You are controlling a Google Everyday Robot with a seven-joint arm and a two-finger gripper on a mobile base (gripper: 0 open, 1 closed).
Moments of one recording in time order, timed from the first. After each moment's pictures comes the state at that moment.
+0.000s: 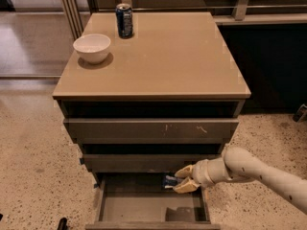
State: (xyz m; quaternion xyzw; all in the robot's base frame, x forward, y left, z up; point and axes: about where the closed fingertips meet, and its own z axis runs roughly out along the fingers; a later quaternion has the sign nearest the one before) arm 0.506 -0.110 0.436 -0.54 0.73 0.28 0.31
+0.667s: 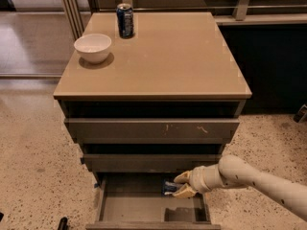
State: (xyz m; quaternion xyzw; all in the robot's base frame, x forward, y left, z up) arm 0.502 -0.108 0.393 -0.57 0.72 0.25 0.30
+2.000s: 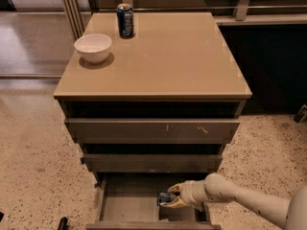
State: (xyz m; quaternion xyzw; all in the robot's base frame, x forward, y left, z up) arm 0.508 -0.086 0.270 -0.62 0.68 0.20 0.32
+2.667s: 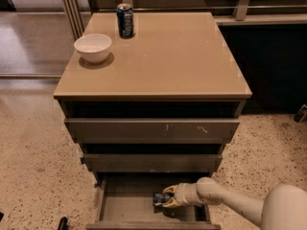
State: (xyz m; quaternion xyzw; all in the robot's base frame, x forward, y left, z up) arm 0.532 -0.071 0.196 -0.63 0.67 0.19 0.34
